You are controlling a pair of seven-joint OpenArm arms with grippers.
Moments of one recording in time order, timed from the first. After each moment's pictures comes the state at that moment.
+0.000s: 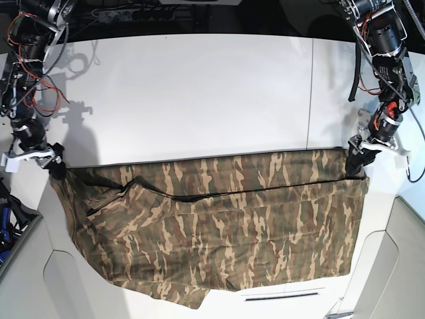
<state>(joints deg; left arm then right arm) -3.9 -18.5 -31.9 58.5 -39.6 -33.5 31.0 8.1 13.7 29.9 57.1 36.1 29.9 -31.0</state>
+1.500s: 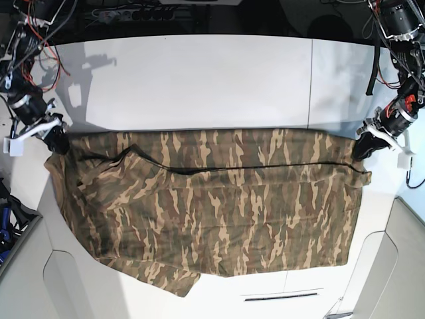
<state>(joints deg) 5.7 -24.0 -30.3 76.7 -48.2 -35.5 46.4 -7.1 10.6 33.2 85.2 40.4 32.3 -46.5</state>
